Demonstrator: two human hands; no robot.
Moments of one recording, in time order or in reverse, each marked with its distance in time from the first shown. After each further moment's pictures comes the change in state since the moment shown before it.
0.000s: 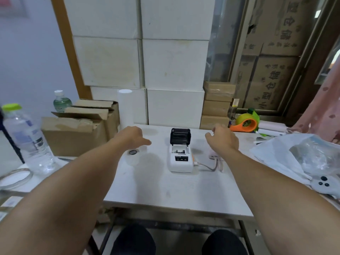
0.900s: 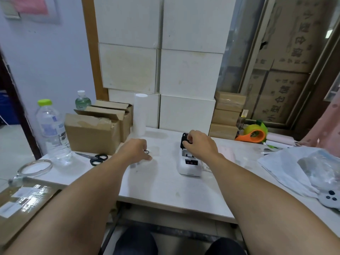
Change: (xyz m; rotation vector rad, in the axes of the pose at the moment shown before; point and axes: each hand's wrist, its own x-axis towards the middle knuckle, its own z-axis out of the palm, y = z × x) left_hand -0.041 -0.042 0.025 -0.104 0.098 0.022; right_hand -0.032 -0.087 0.019 0.044 -0.151 -0.333
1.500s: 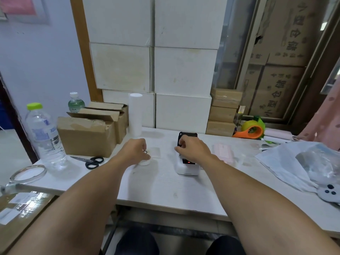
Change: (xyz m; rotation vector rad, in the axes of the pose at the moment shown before) left_hand 0.010 0.004 0.013 -0.117 0.026 0.039; right_hand 0.000 0.002 0.018 0.076 -0.161 0.018
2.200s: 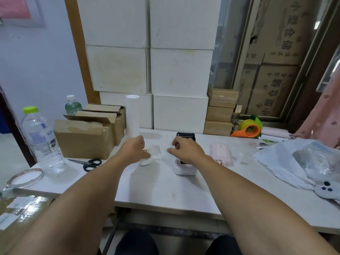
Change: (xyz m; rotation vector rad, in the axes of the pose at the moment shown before) left_hand -0.001 0.012 -0.005 -0.131 0.023 -0.030; right_hand -0.005 -0.010 0.003 0.091 -0.040 -0.021
